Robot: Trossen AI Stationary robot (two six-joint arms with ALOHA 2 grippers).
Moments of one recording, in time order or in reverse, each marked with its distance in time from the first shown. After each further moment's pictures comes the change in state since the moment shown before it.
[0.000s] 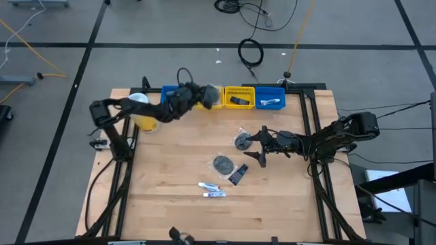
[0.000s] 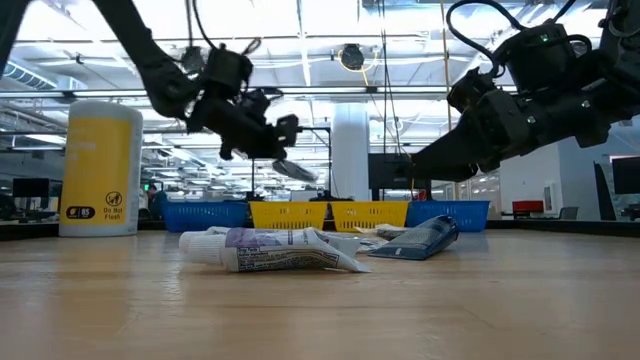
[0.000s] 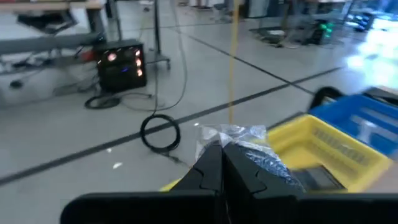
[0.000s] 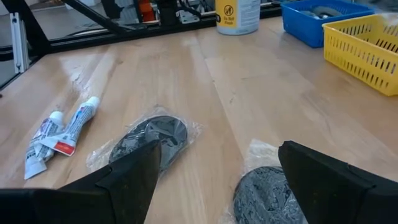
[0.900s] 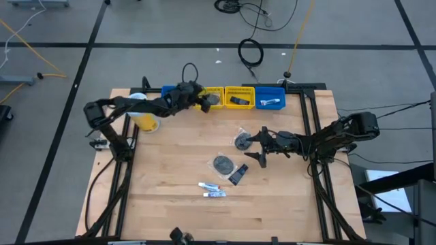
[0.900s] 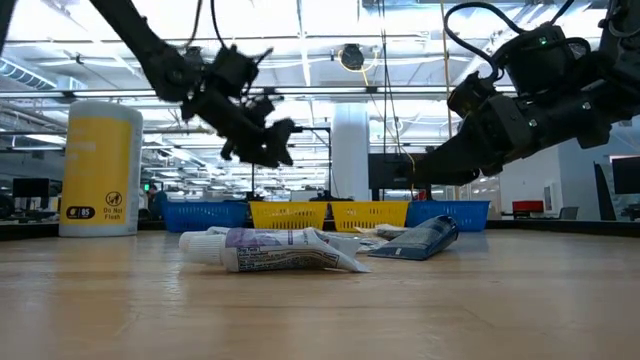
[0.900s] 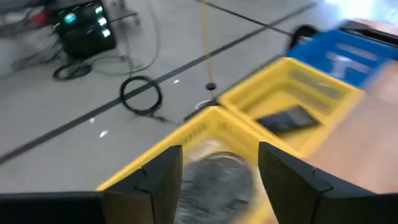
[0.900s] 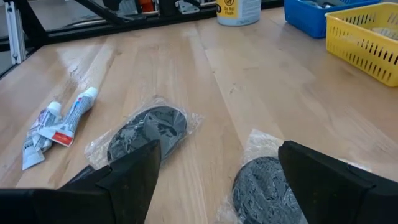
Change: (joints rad) left arm 0.028 -0.079 0.062 -0.347 0.188 0.048; right arm 0.000 0.000 0.000 -0.034 -0.006 -0.006
